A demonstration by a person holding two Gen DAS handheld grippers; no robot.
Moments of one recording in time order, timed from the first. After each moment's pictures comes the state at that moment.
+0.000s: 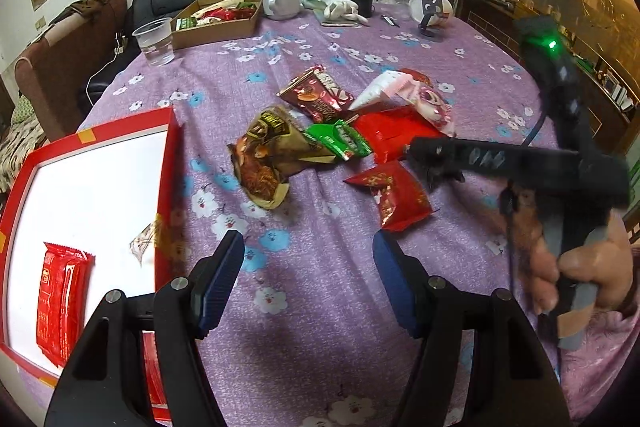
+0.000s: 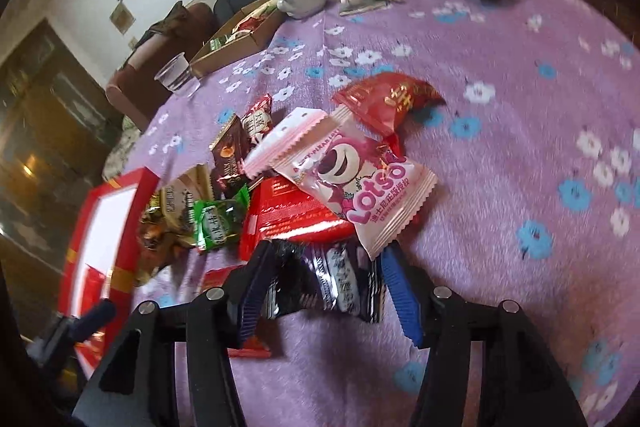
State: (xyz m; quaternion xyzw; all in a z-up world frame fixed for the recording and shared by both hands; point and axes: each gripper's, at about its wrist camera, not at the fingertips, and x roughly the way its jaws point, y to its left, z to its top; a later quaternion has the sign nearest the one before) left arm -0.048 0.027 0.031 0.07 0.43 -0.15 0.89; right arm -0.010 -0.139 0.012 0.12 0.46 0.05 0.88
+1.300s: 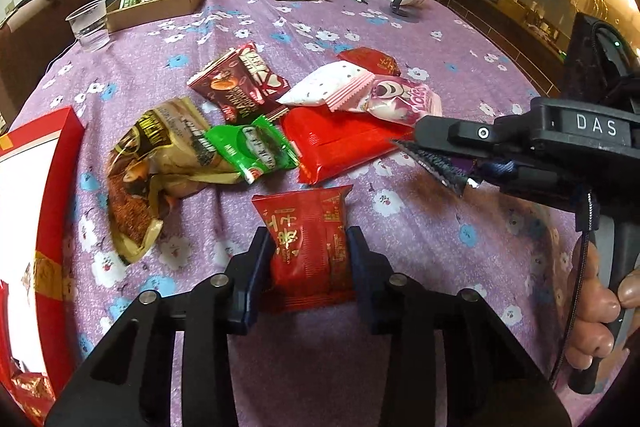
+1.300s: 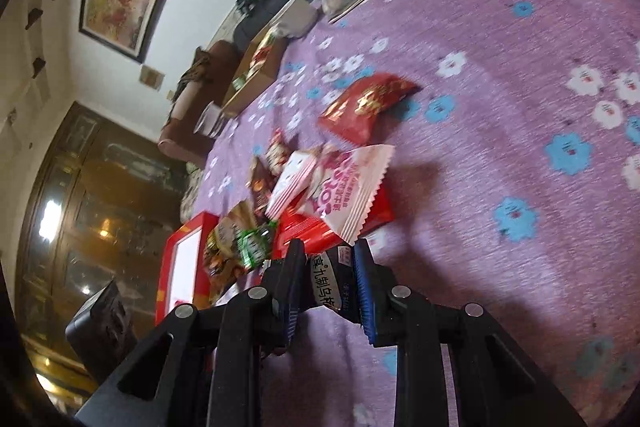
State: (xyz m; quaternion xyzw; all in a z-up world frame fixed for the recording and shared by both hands) left arm -0.012 -0.021 -0.003 0.04 0.46 -0.20 0.86; right arm -0.016 -0.210 0.012 0.36 0.45 0.17 0.80
